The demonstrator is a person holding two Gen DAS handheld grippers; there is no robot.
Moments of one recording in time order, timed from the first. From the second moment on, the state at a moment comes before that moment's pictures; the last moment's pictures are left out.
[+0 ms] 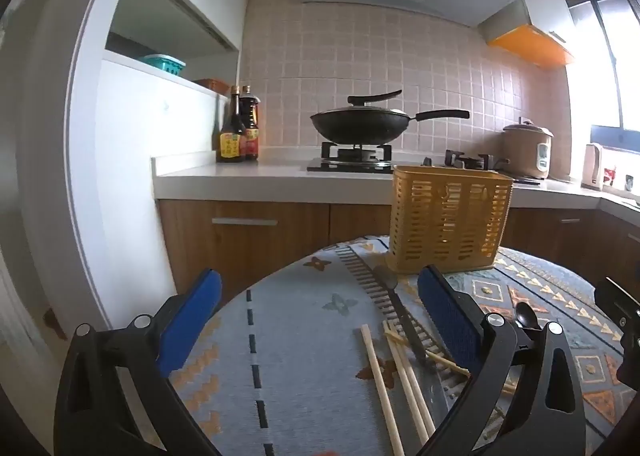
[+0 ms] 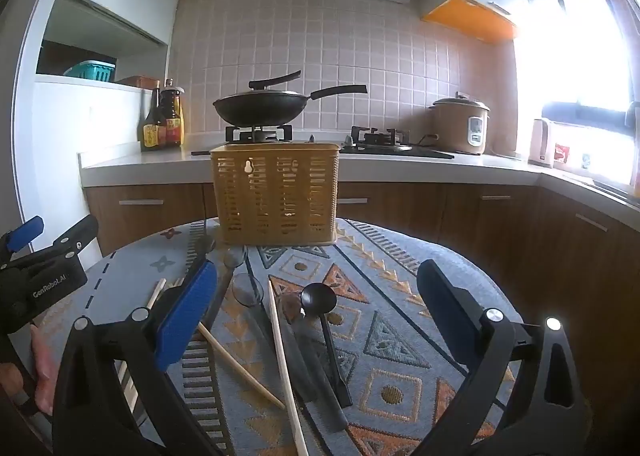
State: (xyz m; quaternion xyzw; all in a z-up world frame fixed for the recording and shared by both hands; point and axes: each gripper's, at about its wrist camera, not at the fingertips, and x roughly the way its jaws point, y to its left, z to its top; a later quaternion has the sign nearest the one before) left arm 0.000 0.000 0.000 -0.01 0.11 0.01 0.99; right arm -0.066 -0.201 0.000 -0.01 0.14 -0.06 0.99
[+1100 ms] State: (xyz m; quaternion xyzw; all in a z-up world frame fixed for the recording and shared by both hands) left arm -0.005 -0.002 0.001 -0.01 0.10 -0.01 0.99; right arm -0.059 -0.229 0.001 0.00 0.16 -0.05 0.99
